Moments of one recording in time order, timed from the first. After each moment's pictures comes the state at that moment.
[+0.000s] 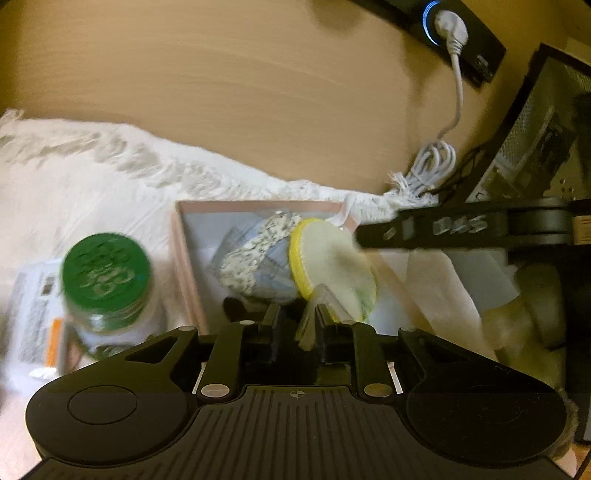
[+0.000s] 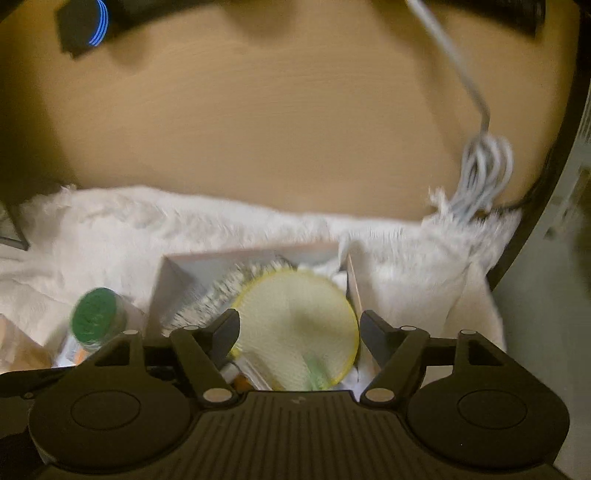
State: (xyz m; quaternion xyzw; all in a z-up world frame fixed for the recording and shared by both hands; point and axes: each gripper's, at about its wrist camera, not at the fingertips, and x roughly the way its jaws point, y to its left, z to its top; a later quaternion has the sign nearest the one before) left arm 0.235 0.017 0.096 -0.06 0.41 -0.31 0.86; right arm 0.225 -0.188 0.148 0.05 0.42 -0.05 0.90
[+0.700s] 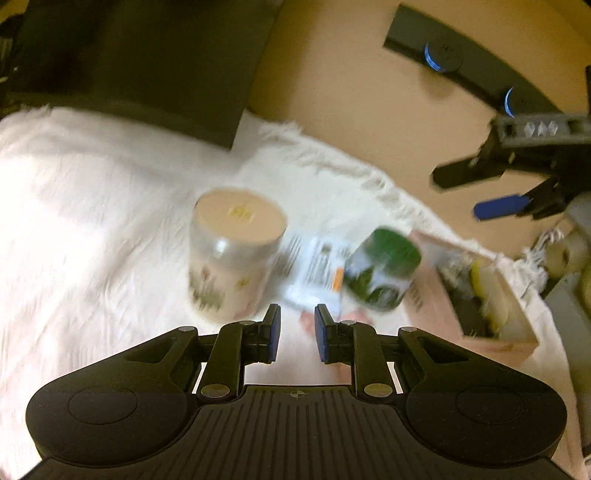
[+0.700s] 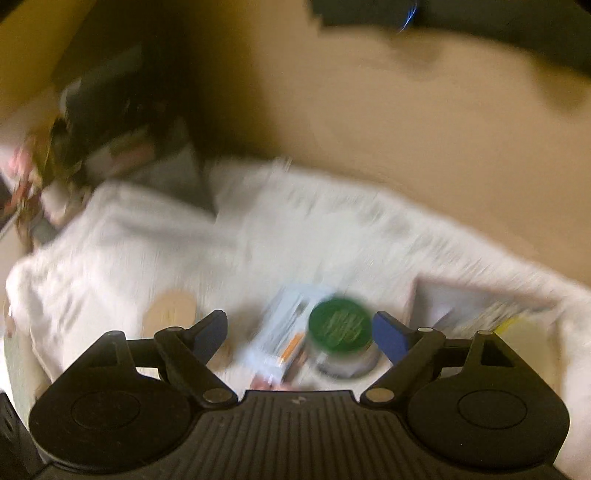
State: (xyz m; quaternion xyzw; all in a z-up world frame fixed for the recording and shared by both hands) left arm 0.129 0.196 0.088 -0.13 0.35 -0.08 0.93; right arm 0.253 -0.031 0.172 0.02 0.45 0.19 0.87
